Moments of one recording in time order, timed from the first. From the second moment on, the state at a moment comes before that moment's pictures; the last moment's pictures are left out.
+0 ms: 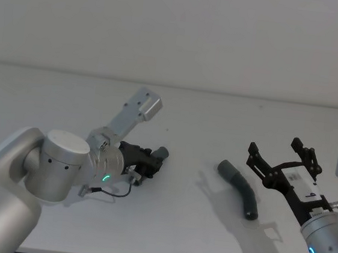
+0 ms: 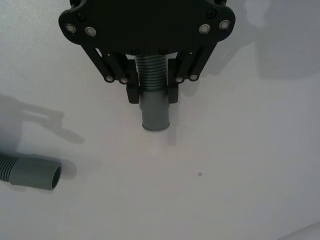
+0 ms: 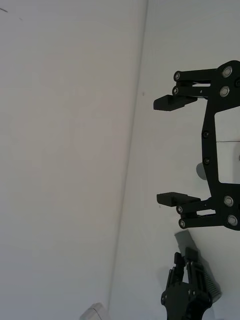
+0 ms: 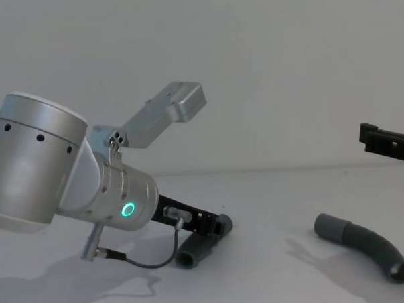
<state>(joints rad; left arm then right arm) -0.54 0.19 0.54 -1.33 -0.23 0.65 -0.27 -0.01 0.34 -0.23 -1.77 0.29 0.03 0.07</state>
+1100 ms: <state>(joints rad) -0.54 0.19 0.54 -1.33 -0.23 0.65 -0.27 0.07 0.41 -0.28 -1.78 0.22 0.30 0.13</state>
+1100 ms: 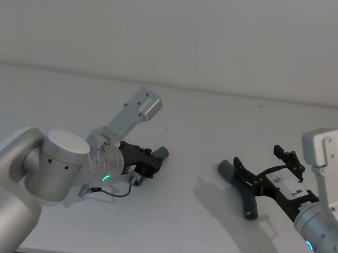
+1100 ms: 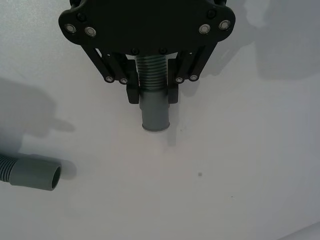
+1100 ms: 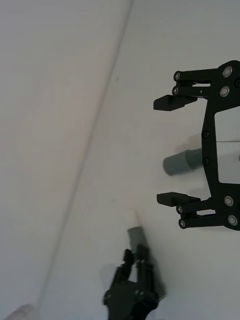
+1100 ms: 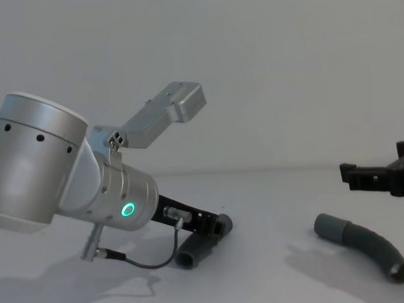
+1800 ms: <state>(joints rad) -0.54 0.19 0.54 -1.33 -0.23 0.65 -0.27 0.17 0.46 -0.32 -1.74 0.18 0.53 0.20</state>
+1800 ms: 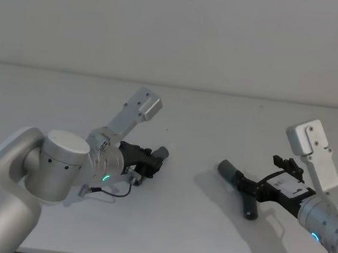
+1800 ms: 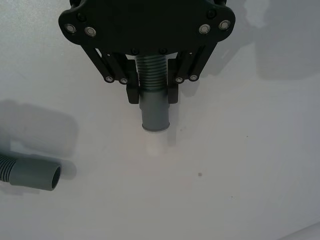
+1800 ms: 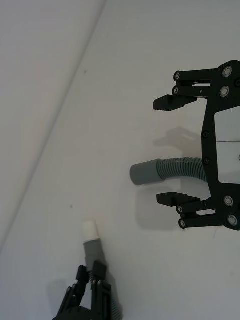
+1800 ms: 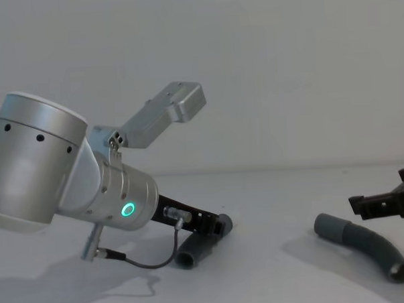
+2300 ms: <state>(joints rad) -0.54 0.19 0.54 -1.33 -0.23 0.65 -0.27 0.21 0.46 -0.33 -1.71 0.17 0.62 0.25</state>
